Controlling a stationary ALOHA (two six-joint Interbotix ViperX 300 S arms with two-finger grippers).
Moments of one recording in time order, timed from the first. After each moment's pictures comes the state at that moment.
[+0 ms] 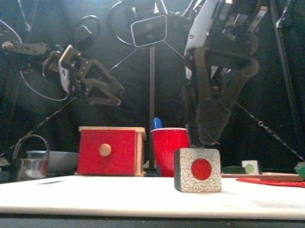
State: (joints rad) left arm 0.05 -0.28 1.05 -0.32 -0.56 0.25; right arm 0.30 0.25 0.27 -0.07 0.70 0.40
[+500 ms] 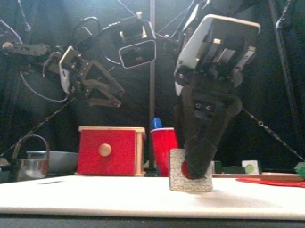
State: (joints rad) left arm 0.05 -0.27 1.06 -0.32 -0.56 0.25; right arm 0.27 0.32 0.25 -0.10 0.68 0.39
